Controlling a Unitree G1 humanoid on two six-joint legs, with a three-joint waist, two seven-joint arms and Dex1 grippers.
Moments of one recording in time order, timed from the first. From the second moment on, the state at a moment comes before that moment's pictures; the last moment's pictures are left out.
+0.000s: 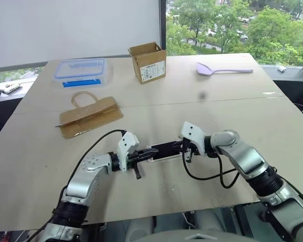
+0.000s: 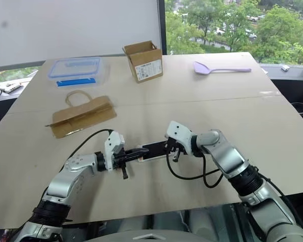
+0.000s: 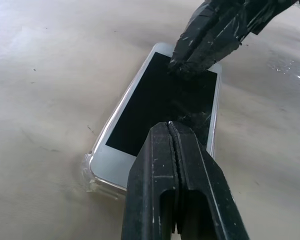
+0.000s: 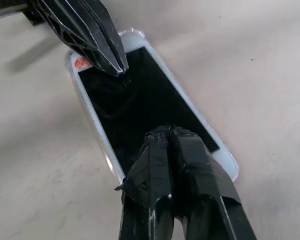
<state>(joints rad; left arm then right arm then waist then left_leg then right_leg) -0.10 0.52 -0.08 -0.05 -0.38 0.30 -0.98 -0.43 -0.40 0.44 -0.12 0.10 0.59 0.85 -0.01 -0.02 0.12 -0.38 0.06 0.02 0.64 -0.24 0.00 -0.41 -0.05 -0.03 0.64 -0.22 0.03</state>
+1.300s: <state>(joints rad) -0.02 0.65 0.03 -0.12 -0.47 0.36 -1.05 -0.31 -0.62 0.34 -0.41 0.20 0.69 0.82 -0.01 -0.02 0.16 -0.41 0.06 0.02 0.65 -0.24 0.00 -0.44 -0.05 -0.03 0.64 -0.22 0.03</state>
